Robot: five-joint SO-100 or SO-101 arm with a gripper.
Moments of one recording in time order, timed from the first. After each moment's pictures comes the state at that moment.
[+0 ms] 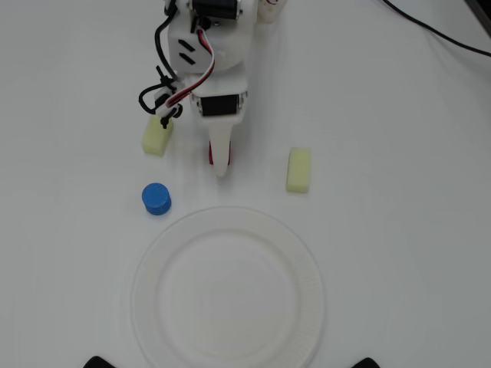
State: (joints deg) arm 0.9 99.2 117.8 57.0 -11.1
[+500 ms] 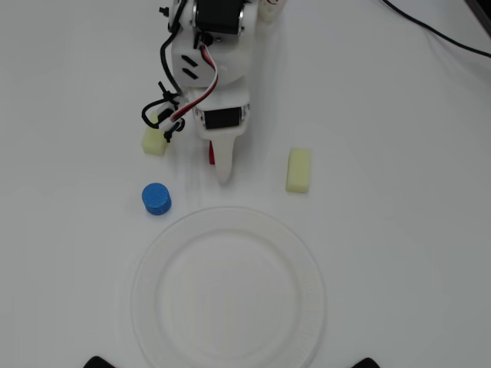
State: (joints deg) arm 0.4 93.9 118.7 50.8 -12.9
